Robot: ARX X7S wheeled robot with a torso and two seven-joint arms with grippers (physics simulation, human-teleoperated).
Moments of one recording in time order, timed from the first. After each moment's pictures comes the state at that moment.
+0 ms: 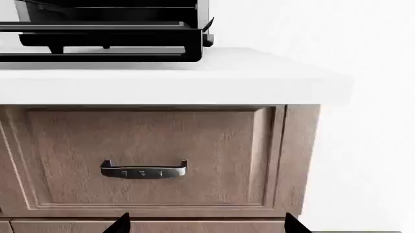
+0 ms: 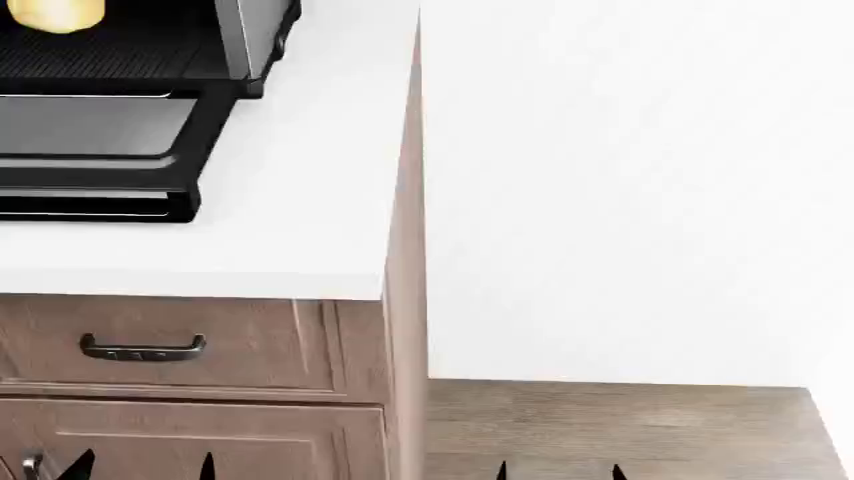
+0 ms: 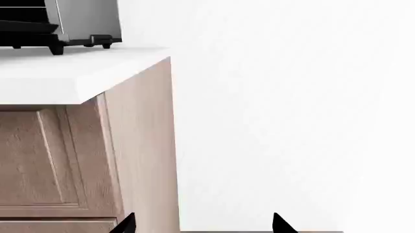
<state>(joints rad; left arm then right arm) 0.00 0.00 0.00 0.00 0.00 0.00 0.00 0.00 0.00 0.00 0.00 0.00 0.00 0.00</state>
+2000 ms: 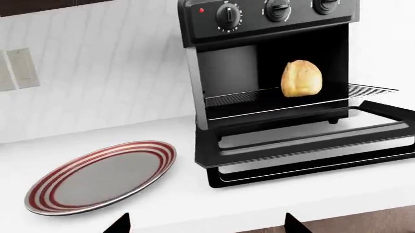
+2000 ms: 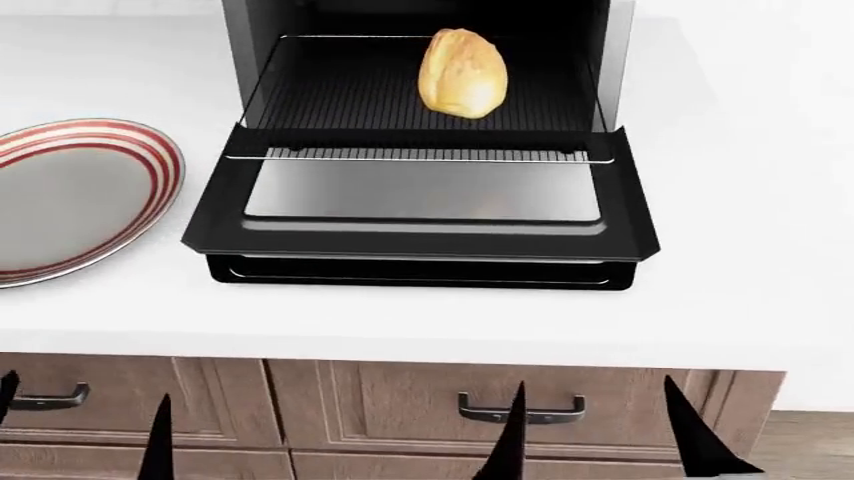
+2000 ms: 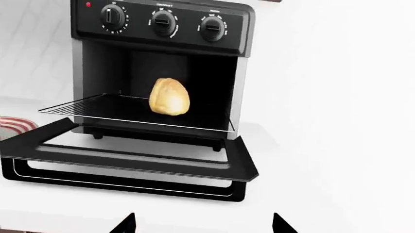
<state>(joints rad) 0.03 -0.20 0.14 0.79 -0.05 -0.63 -0.14 -0.01 0.20 -0.10 -0.79 0.10 0.65 0.17</state>
